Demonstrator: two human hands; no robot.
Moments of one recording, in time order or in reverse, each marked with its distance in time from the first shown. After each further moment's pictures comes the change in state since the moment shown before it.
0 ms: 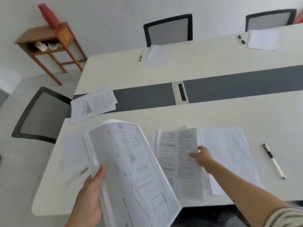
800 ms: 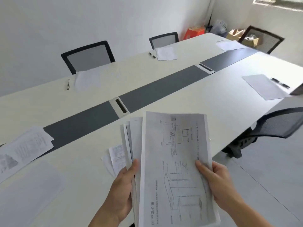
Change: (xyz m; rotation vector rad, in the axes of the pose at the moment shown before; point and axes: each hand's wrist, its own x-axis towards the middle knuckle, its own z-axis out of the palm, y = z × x) left_hand -0.019 -0.044 0.104 0.435 -0.703 -0.208; right_hand -0.249 0.065 -0.060 0.782 0.418 -0.235
